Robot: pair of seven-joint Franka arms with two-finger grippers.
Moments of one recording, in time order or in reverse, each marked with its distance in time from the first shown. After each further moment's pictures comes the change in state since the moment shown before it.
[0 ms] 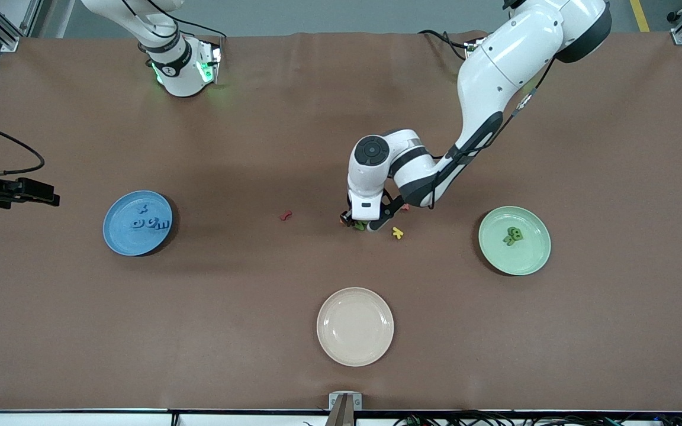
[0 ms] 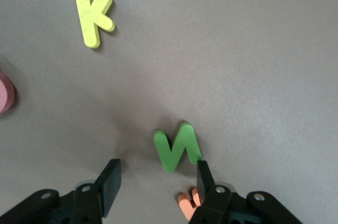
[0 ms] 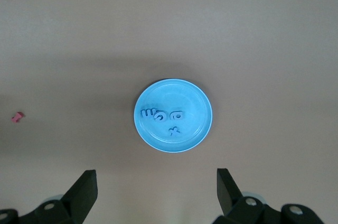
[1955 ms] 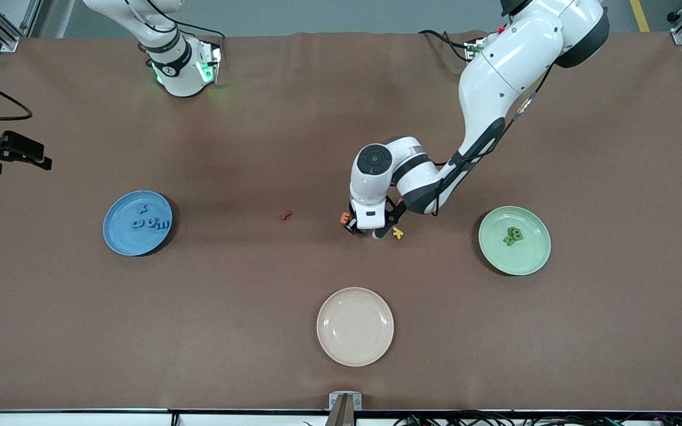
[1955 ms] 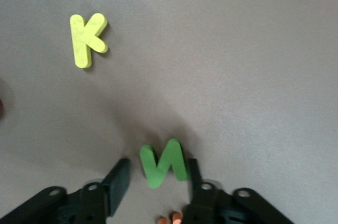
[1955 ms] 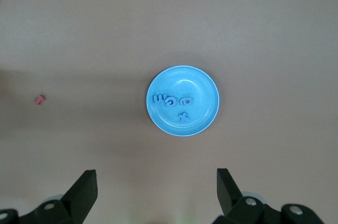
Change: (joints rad) left arm -0.001 0.029 0.013 0.052 -0.001 -0.013 -0.056; right arm -0.073 -0.195 0.086 -0.132 -0.001 -0.017 0.000
